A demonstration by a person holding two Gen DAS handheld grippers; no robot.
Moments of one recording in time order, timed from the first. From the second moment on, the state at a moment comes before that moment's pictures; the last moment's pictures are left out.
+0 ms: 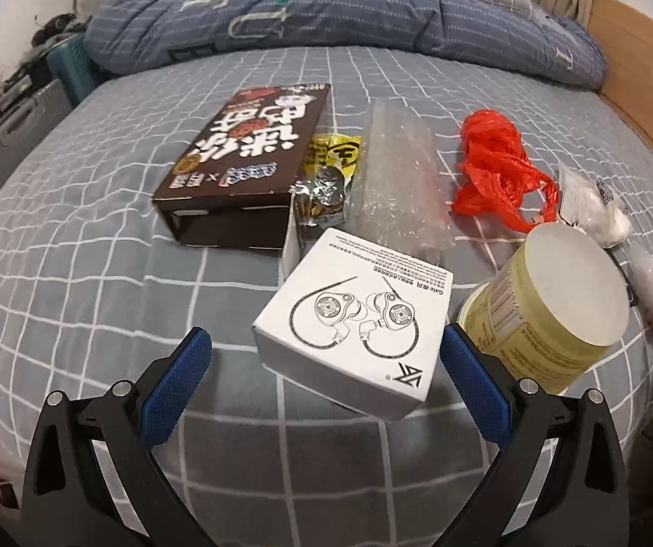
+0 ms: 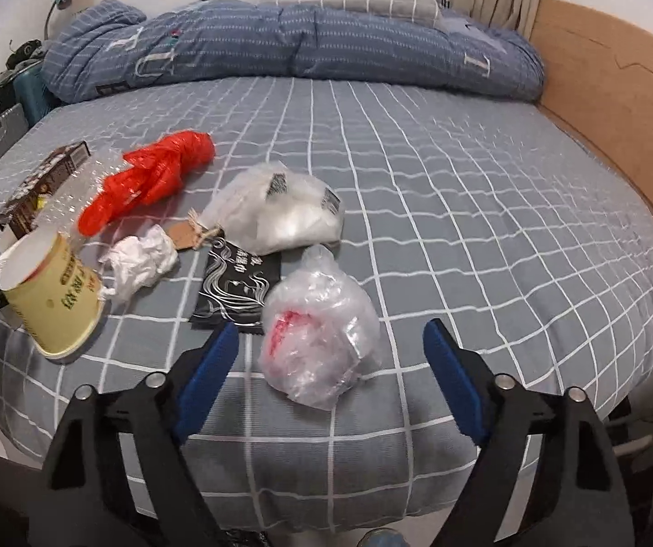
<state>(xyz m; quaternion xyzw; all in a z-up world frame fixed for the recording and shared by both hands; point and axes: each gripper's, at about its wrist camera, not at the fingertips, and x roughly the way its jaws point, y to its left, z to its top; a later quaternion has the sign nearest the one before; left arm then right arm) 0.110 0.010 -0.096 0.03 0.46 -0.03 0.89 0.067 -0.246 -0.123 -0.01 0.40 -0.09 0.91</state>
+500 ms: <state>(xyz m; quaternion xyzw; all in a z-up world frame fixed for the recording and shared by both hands) 0.124 0.000 -0.114 0.03 0.47 -0.06 0.88 0.081 -0.248 -0.144 0.02 0.43 -0.06 0.90</state>
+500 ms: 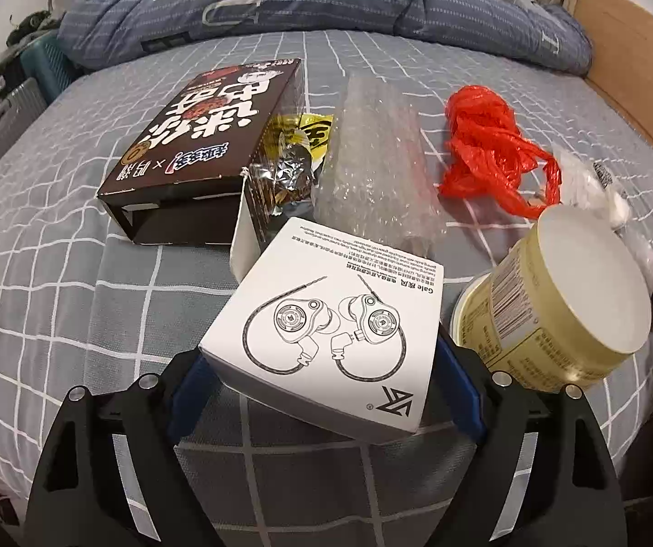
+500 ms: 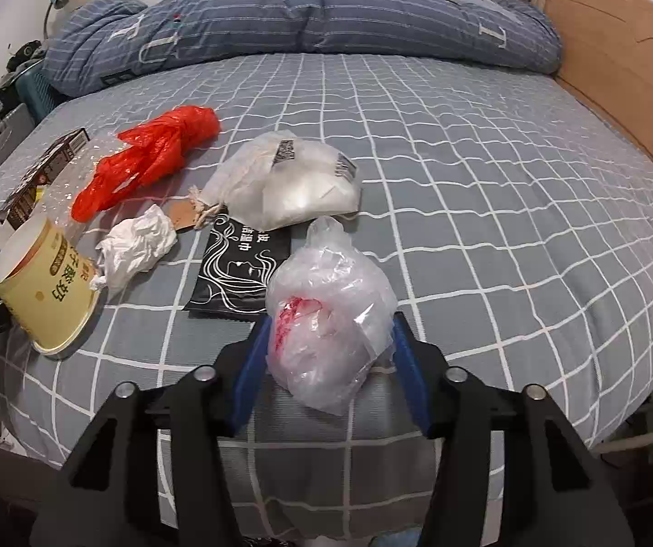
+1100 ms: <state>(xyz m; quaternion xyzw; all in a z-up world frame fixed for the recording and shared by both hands) 0.117 0.002 -0.099 0.03 0.46 -0.05 0.89 0.068 -0.249 -0.116 0.02 0.41 -0.06 0.91</state>
